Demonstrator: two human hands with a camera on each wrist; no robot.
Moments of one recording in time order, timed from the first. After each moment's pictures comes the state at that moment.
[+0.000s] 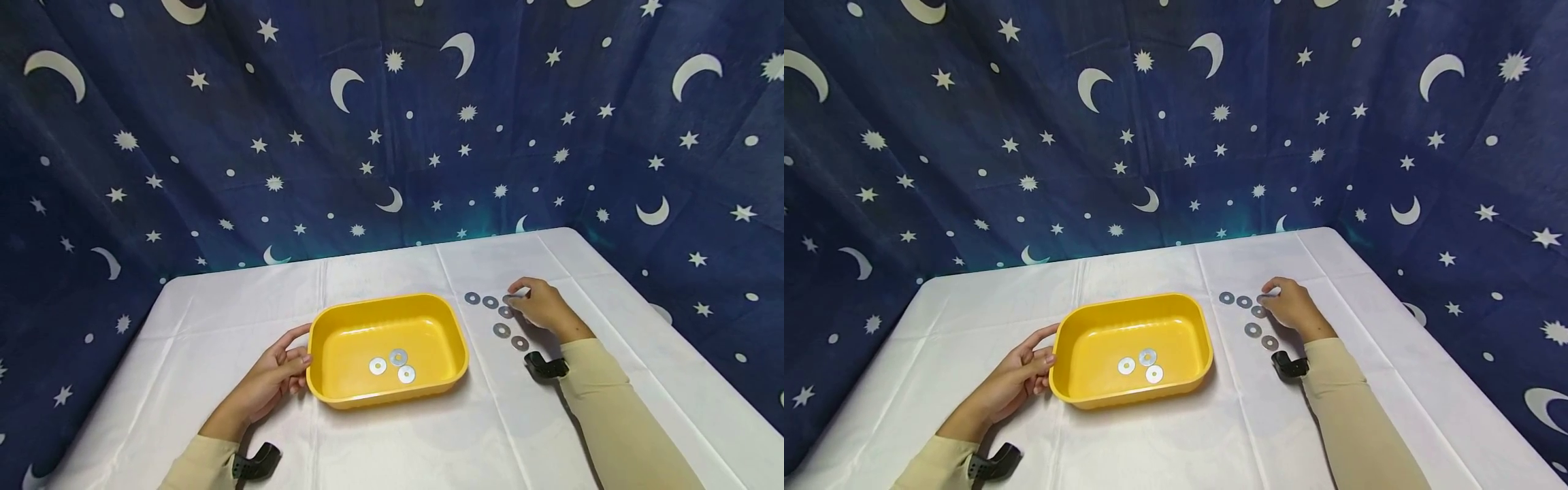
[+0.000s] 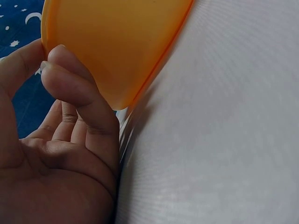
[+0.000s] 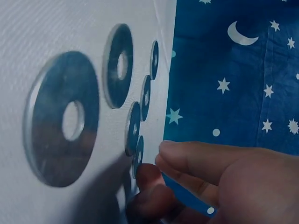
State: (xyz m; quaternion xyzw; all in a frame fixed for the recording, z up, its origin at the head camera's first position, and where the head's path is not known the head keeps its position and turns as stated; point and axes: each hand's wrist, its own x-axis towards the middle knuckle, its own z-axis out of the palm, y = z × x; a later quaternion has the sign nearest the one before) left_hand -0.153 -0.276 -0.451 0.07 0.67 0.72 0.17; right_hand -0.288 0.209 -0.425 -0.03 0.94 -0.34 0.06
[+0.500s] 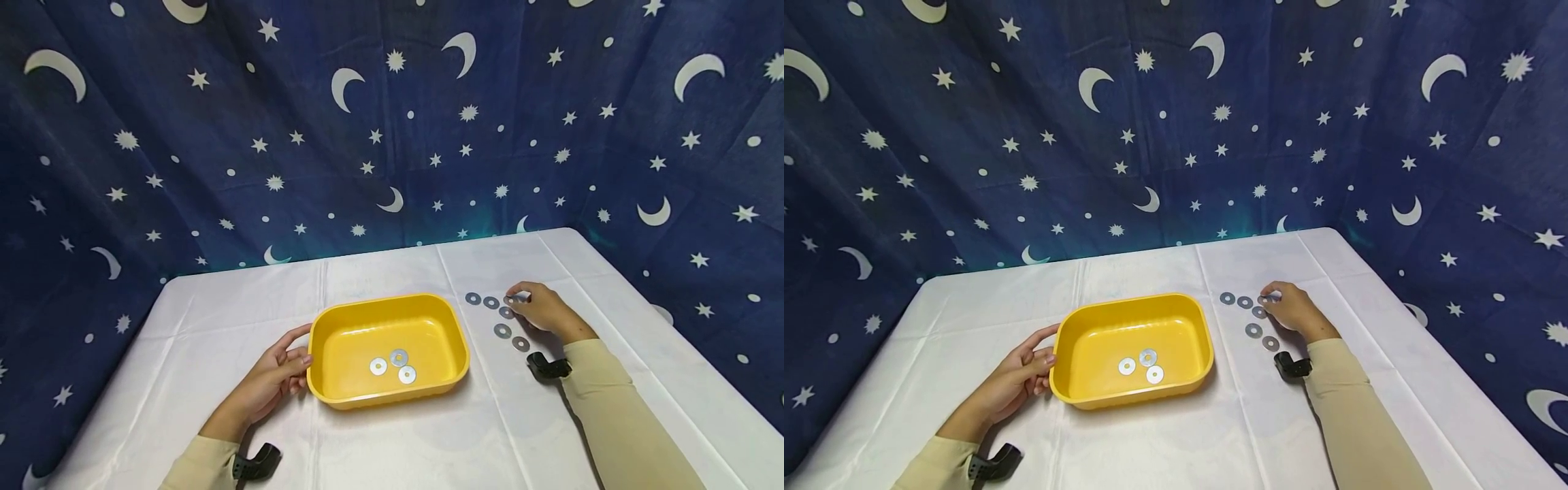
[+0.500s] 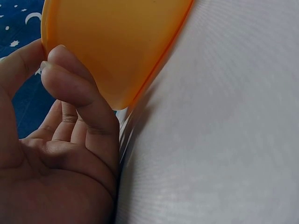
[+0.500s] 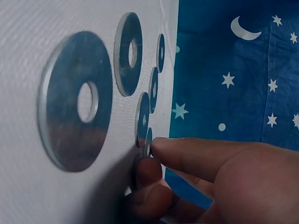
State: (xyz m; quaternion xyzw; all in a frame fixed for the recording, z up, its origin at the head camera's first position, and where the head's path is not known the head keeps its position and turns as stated) left_hand -0.154 -0.275 -0.449 0.06 0.67 0.72 0.17; right_hand -0.292 0.213 -0.431 -0.04 0.94 -0.33 0.10
